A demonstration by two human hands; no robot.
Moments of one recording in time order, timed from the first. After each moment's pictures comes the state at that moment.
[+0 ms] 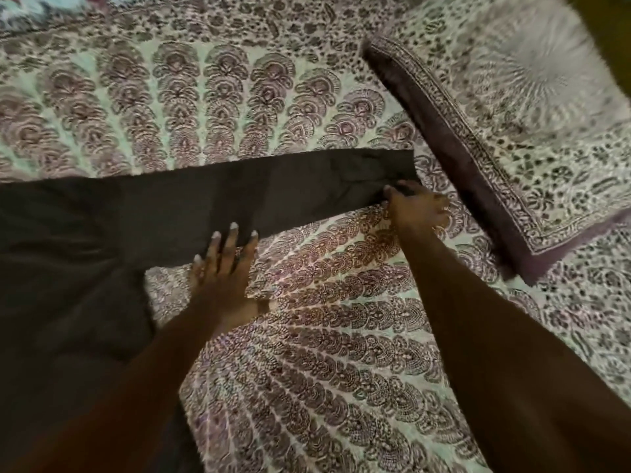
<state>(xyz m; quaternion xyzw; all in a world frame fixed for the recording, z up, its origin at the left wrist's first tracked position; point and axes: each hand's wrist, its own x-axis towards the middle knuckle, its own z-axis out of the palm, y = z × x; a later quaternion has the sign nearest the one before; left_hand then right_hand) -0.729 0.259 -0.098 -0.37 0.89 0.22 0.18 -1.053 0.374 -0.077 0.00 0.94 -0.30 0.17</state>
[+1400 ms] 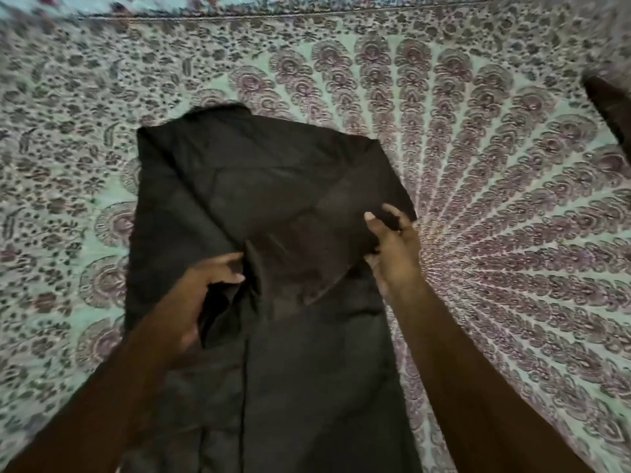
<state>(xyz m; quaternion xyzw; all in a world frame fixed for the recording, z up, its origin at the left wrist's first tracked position) -0.364 0.214 0.021 -0.57 0.29 0.75 -0.17 -0.632 0.262 -0.025 0.01 0.63 -0.62 0.47</state>
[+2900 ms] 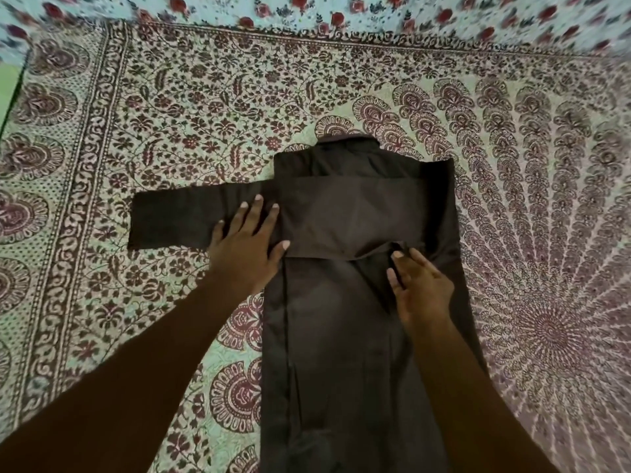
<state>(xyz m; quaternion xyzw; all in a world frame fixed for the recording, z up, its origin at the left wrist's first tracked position) -0.203 0.025 -0.089 -0.55 0.82 0.14 0.05 -0.443 0.148 -0.041 0.11 0.62 -0.65 0.43</state>
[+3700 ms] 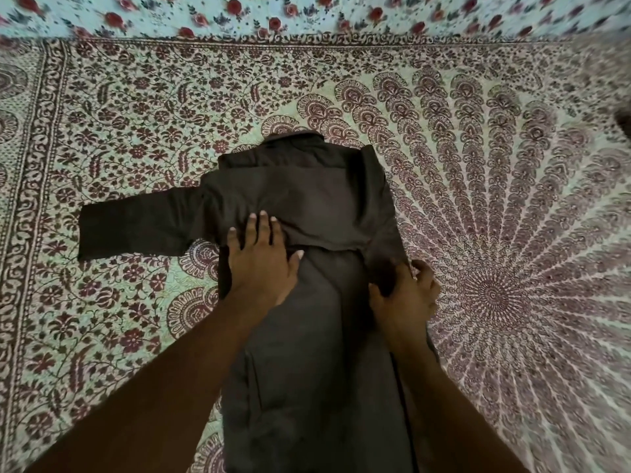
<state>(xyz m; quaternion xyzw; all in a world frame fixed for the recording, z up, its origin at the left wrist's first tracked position) -0.303 0.087 -0.064 -0.53 0.83 0.11 0.11 -0.479 0.234 -0.050 -0.30 0.92 -0.17 0.18</state>
